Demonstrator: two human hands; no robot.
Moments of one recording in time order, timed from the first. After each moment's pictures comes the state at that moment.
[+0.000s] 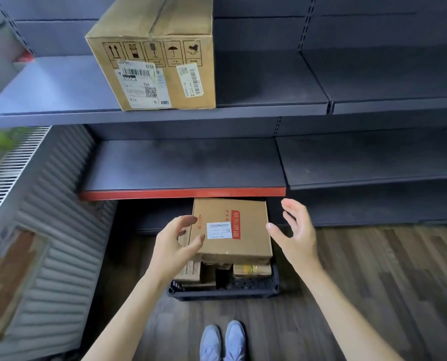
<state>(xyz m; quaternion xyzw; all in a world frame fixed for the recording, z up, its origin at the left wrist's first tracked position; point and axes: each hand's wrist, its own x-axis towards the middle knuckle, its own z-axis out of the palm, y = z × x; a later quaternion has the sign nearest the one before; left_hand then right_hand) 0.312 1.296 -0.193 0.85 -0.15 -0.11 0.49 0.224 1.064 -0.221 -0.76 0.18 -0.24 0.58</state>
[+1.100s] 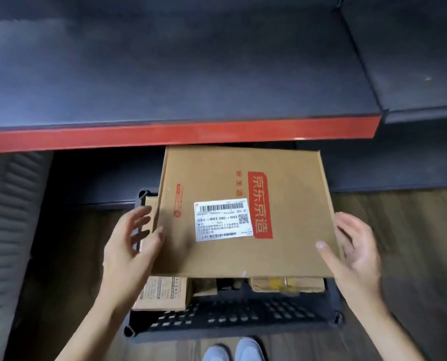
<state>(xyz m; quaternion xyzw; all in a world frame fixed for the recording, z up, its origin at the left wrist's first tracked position) 0.446 1.290 -0.564 0.86 -0.02 -0.11 0.50 0.290 1.006 -0.600 -0.74 0.27 -0.21 0.58</state>
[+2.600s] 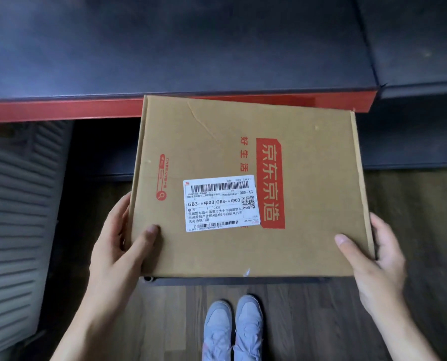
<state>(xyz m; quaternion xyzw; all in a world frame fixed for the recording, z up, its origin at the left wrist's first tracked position) 0.381 1.328 -0.486 0.80 0.00 -0.14 0.58 0.223 1.021 -0.554 -0.69 0.40 -0.21 0.57</state>
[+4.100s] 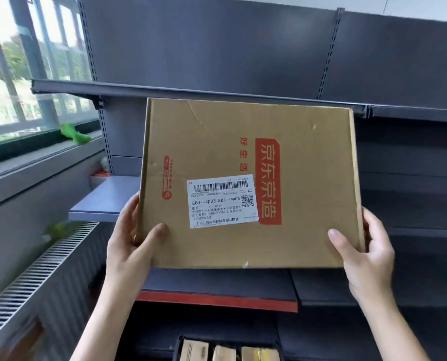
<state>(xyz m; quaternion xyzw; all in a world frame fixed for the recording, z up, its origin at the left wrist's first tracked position) 0.338 1.397 -0.003 0.58 -0.23 0.18 0.76 0.224 1.084 -0.004 -0.69 0.05 -0.50 0.53</state>
